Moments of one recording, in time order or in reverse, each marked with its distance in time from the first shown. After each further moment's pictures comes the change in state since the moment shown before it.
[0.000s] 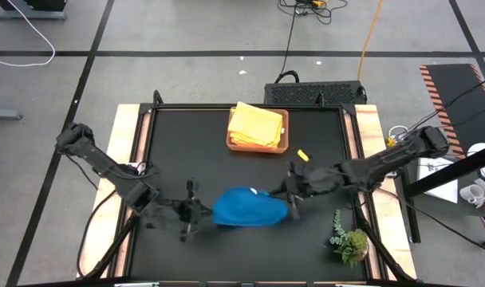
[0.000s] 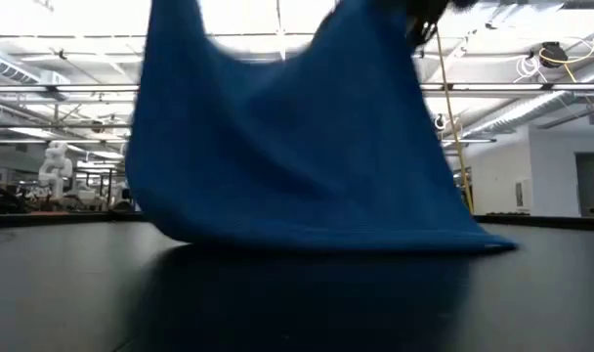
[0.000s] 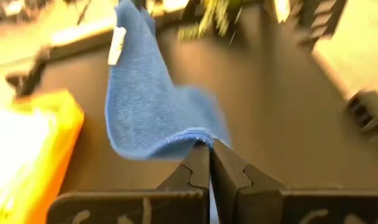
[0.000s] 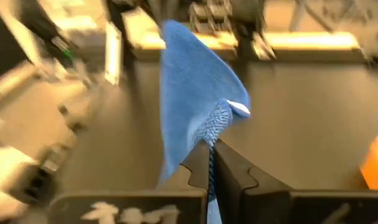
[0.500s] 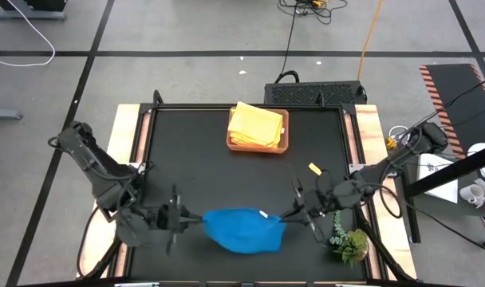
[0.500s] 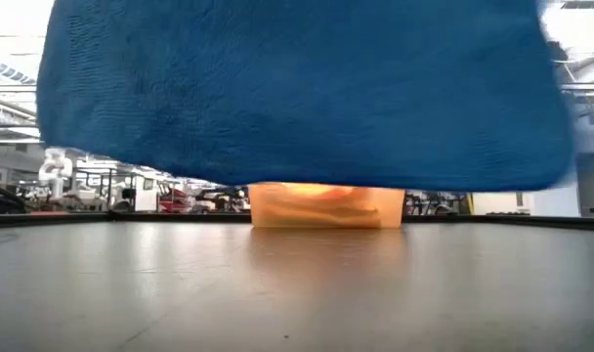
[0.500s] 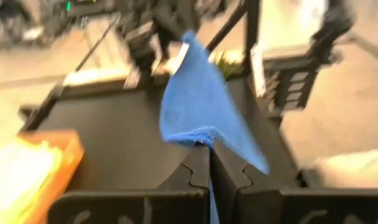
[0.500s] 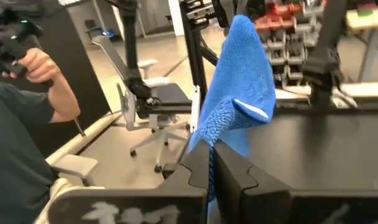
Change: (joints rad) left arm -0.170 -0.003 0.253 -0.072 -0.190 -0.097; right arm 0.233 -0.056 0.000 0.205 0.023 0.090
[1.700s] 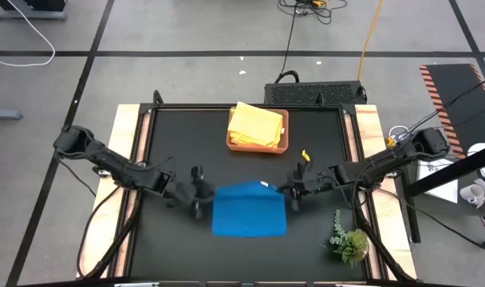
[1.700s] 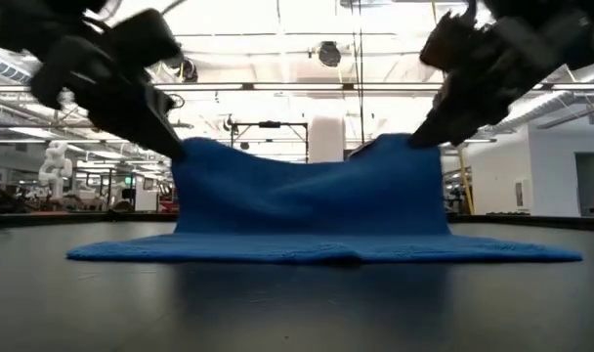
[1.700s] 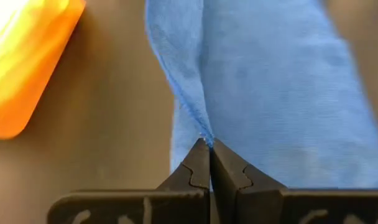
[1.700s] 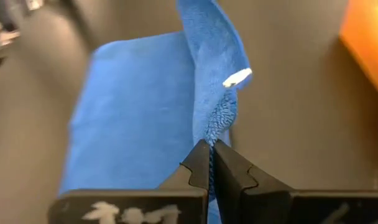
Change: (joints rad) left arm 0.469 -0.008 -0.685 0.407 0.419 0.085; right arm -0.320 0.064 -0.313 -0.113 -0.029 0.080
